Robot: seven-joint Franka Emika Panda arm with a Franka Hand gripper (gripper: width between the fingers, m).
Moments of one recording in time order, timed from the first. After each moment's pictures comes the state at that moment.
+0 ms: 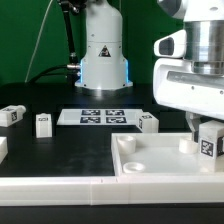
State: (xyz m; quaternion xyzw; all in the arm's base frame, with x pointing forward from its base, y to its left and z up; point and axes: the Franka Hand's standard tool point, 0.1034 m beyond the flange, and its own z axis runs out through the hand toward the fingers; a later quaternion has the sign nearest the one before) arm 0.626 0.115 0.062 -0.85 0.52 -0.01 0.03
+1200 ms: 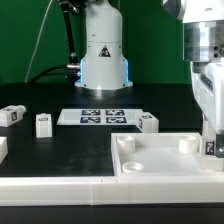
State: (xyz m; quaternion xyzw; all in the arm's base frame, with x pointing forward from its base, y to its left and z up) arm 0.626 0.119 0.063 -0.67 0.74 0.00 0.05
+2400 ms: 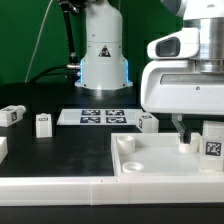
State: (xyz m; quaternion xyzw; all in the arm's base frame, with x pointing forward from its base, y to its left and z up) arm 0.629 0.119 0.066 -0.98 0.19 -0.03 0.04
